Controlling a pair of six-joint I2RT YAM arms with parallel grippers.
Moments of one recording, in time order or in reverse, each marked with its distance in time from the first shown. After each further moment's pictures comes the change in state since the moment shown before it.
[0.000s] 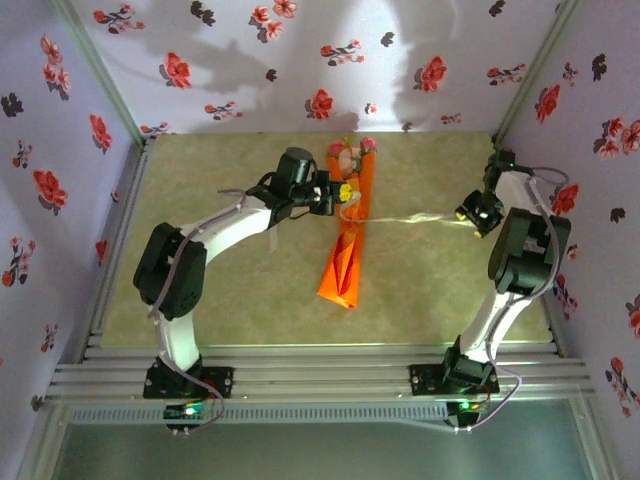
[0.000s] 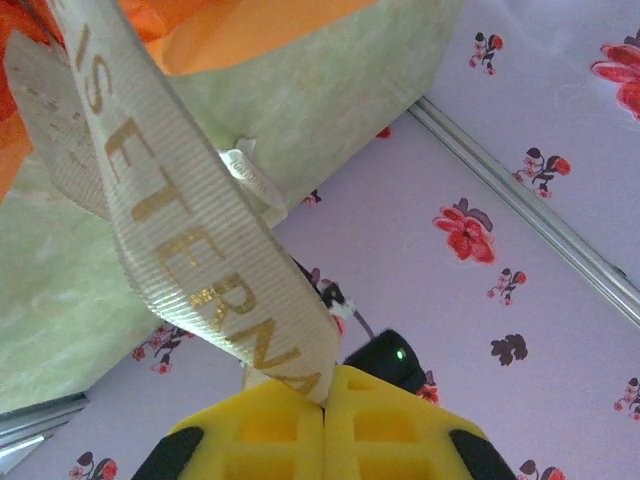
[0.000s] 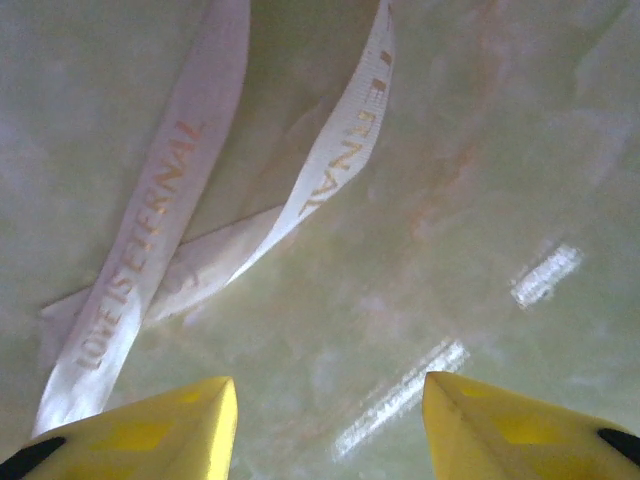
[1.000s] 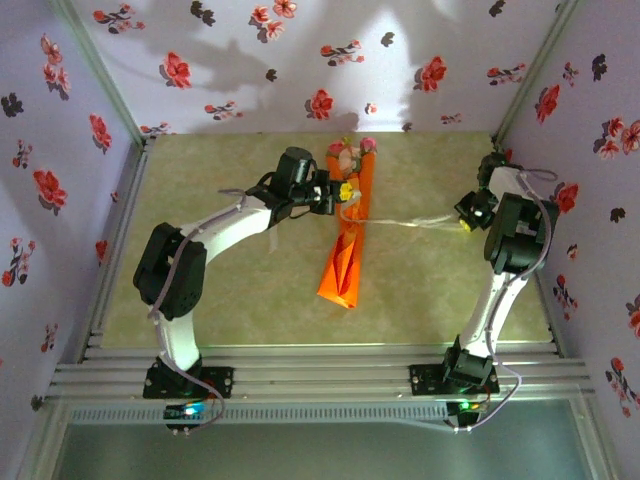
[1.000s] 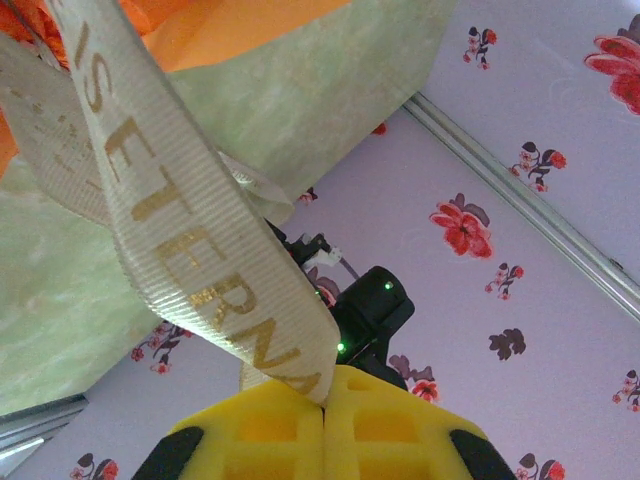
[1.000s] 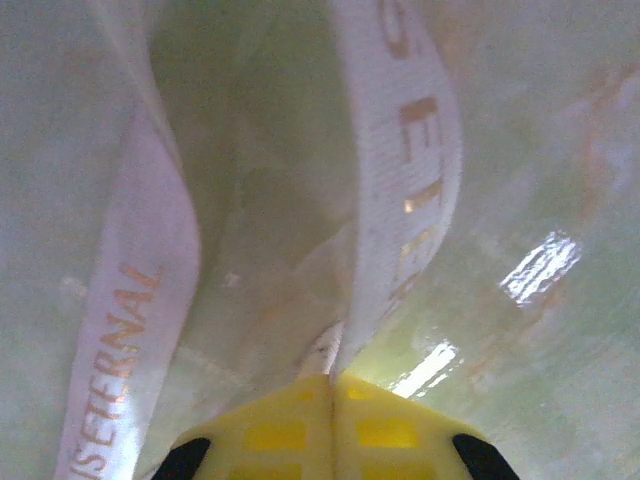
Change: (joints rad) left arm 0.002 0.000 0.000 0.008 0.000 0.008; right arm 0.005 0.192 0.129 0.000 0.034 0.031
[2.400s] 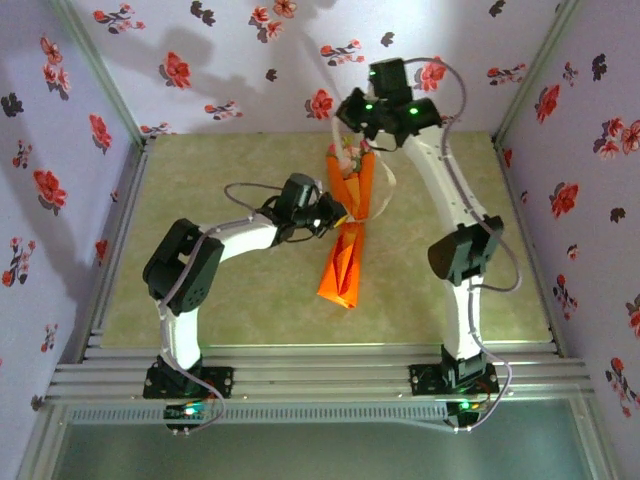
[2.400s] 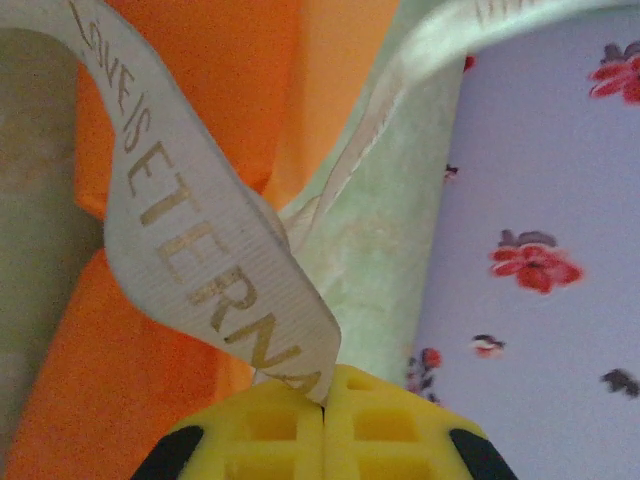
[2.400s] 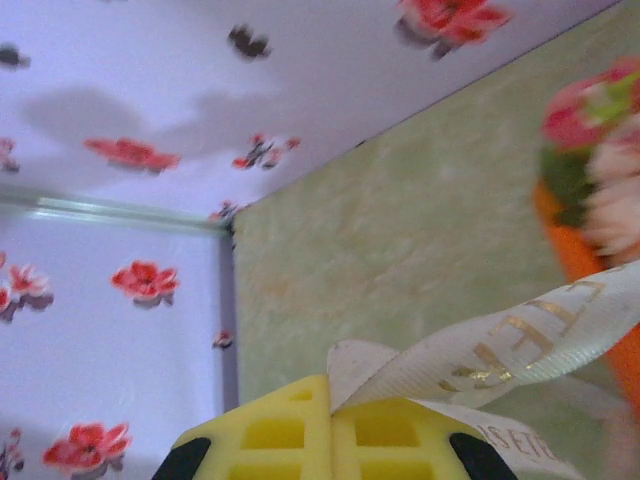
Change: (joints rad) left arm -0.034 0.058 -0.214 0.209 -0.042 0.806; right arm 0.684 0.018 0.850 0.058 -0.268 0.240
